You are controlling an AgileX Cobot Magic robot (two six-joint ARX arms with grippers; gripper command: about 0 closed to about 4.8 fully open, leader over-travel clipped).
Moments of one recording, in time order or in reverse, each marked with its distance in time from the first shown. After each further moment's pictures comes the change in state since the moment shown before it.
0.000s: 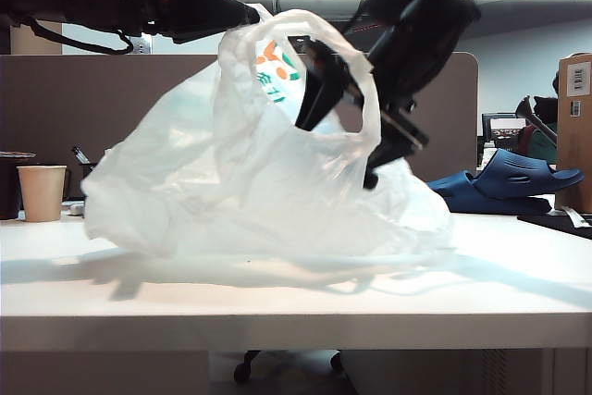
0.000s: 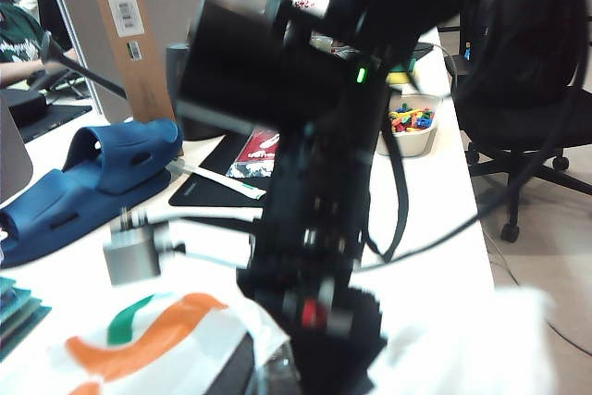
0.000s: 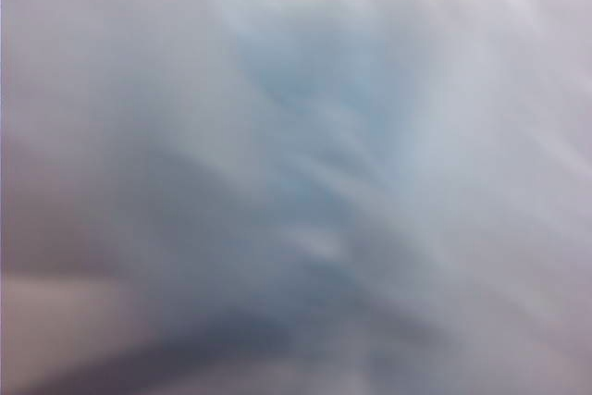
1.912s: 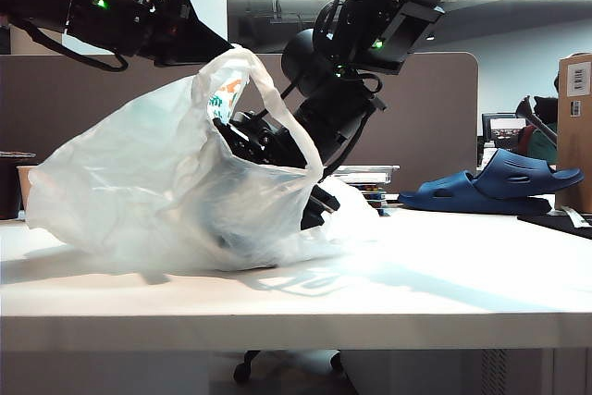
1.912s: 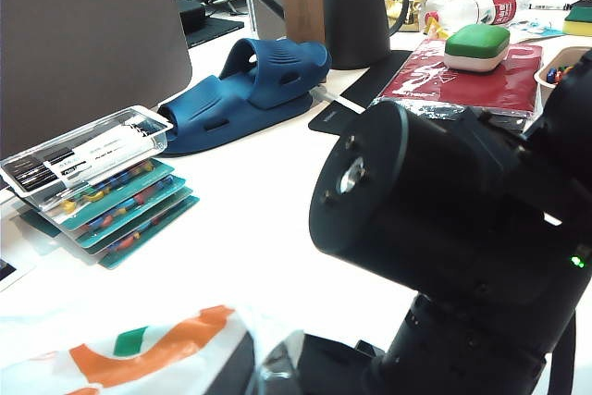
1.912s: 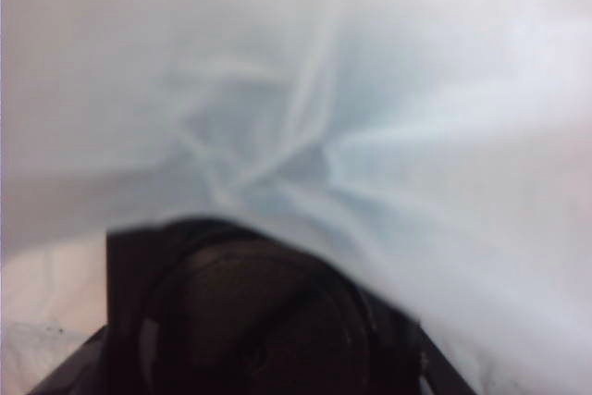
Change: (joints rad) left arm 0.000 0.000 0.000 -0.077 -0.342 0.000; right arm 0.174 0.215 0.000 0.349 0.068 0.083
